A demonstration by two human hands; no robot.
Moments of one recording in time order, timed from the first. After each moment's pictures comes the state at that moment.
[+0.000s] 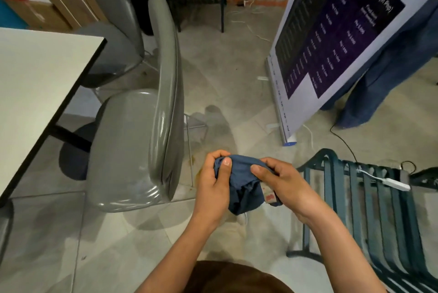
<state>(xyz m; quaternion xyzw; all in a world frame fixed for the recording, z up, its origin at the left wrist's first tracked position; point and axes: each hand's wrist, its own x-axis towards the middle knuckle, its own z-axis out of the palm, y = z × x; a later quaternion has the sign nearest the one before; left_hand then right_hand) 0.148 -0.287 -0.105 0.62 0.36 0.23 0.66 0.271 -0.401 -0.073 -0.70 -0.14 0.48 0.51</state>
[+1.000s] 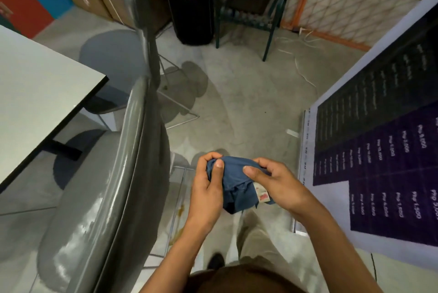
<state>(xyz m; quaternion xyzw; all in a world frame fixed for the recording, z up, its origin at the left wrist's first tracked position) 0.499 -0.011 -0.118 0.55 0.48 0.32 0.60 0.658 -0.074 -0.110 -0.66 -0.30 0.53 0.44</state>
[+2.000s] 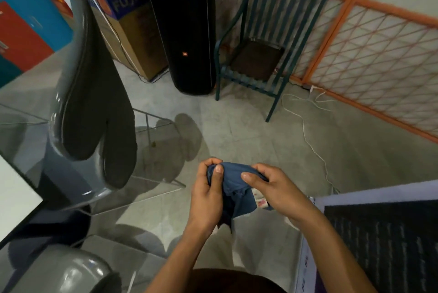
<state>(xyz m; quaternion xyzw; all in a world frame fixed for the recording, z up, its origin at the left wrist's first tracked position) 0.837 0.384 -0.116 0.53 0.49 0.37 0.59 1.003 0.338 -0.096 -0.66 -0.38 0.53 0.38</state>
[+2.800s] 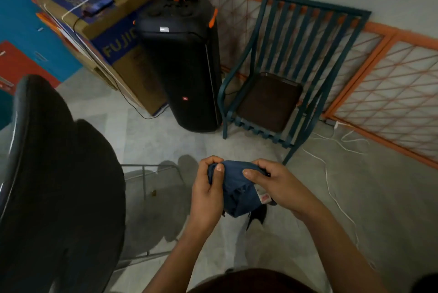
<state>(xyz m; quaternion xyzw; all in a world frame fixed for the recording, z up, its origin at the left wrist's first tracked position) 1.028 0.728 -0.122 0.56 0.52 0.36 0.54 1.204 0.690 -0.097 -0.64 -0.40 0.55 0.36</state>
